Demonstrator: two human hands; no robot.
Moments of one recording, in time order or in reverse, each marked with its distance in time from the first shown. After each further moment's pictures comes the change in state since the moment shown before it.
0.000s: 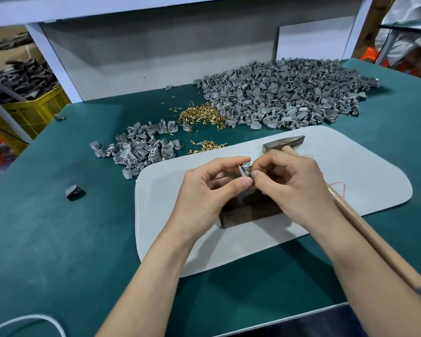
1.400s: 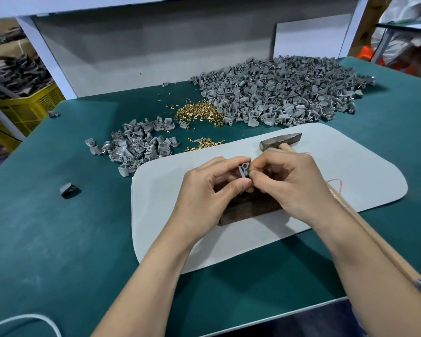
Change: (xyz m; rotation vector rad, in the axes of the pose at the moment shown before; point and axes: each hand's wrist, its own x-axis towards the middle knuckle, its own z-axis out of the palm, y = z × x) left_hand 0.001 -0.011 -0.002 0.270 -0.005 0.126; right_hand 0.002 0.002 -0.005 -0.096 -0.077 -0.023
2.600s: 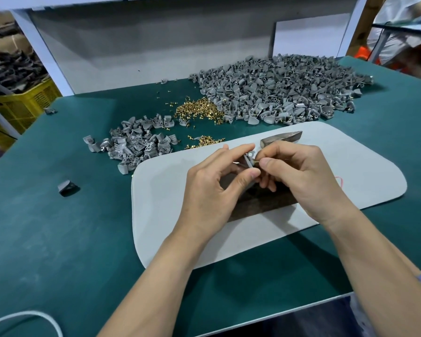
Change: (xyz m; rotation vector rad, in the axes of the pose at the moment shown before) left_hand -0.001 0.014 0.011 0.123 0.136 0.109; right_hand 0.002 0.001 -0.004 0.437 -0.061 0.095
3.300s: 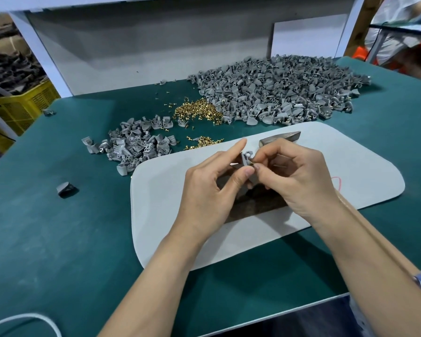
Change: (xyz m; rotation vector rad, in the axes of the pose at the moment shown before) left_hand 0.000 -0.013 -0.002 -0.030 -0.008 -0.027; right_hand -0.001 0.012 0.002 -0.193 0.118 -0.116
